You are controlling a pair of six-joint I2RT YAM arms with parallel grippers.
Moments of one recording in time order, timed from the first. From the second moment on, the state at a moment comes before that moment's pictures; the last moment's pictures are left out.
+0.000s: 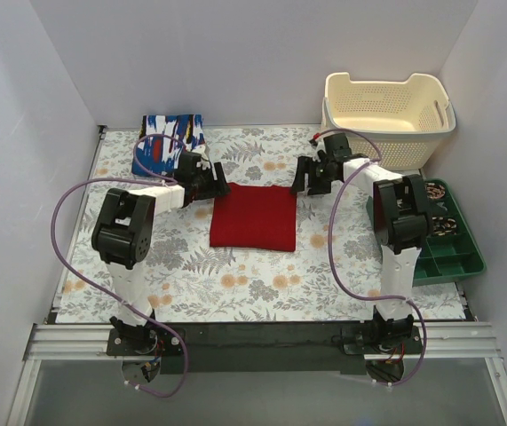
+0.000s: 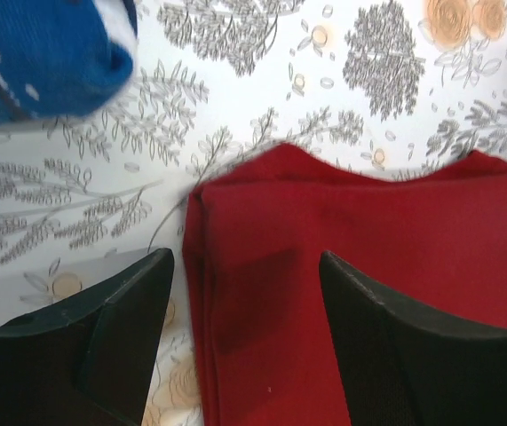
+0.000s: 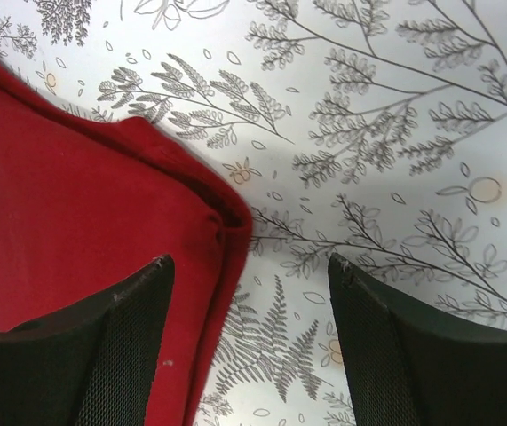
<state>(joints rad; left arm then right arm) -0.28 1.94 1.15 0.09 0.19 -0.42 0.25 2.08 1.46 -0.36 -0.42 0.26</state>
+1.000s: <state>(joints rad) -0.32 1.92 1.09 0.09 0.09 -0.43 0.40 2.09 1.41 -0.29 -0.47 0.27</state>
